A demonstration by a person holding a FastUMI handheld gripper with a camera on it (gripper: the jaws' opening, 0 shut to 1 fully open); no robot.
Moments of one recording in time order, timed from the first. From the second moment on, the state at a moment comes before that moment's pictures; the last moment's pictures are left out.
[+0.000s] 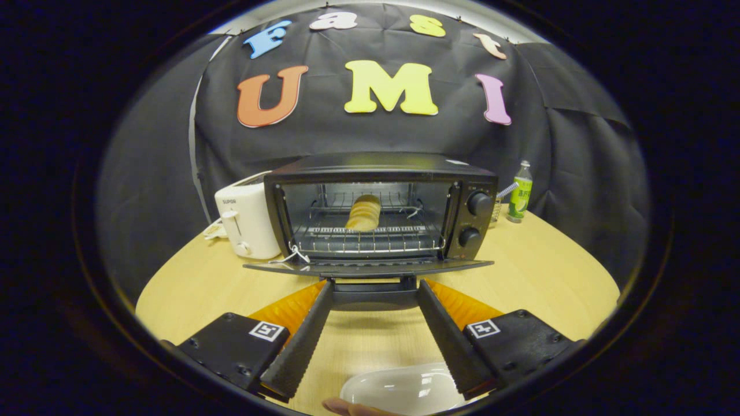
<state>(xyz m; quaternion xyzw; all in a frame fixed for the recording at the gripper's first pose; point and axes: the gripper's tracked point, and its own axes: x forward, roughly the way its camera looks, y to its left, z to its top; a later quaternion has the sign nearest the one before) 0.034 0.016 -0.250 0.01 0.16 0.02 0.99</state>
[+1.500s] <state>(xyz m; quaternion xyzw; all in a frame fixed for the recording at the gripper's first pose) -0.194 -0.081 0.007 0.04 -0.02 0.02 1.00</state>
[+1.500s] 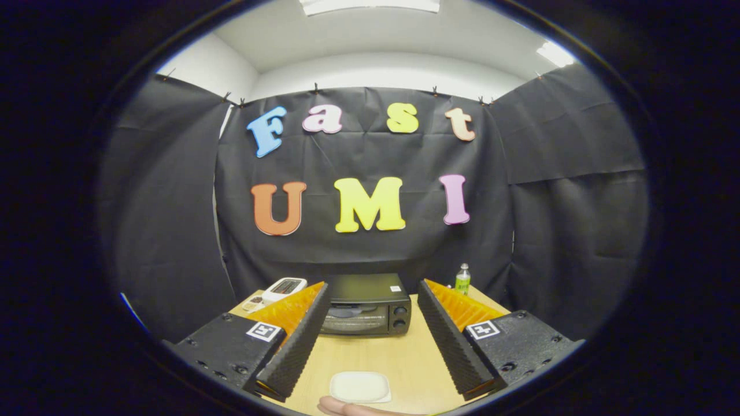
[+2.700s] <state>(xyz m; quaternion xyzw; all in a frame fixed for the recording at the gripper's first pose) -0.244 -0.112 -0.045 0.04 -0.03 0.06 1.00</state>
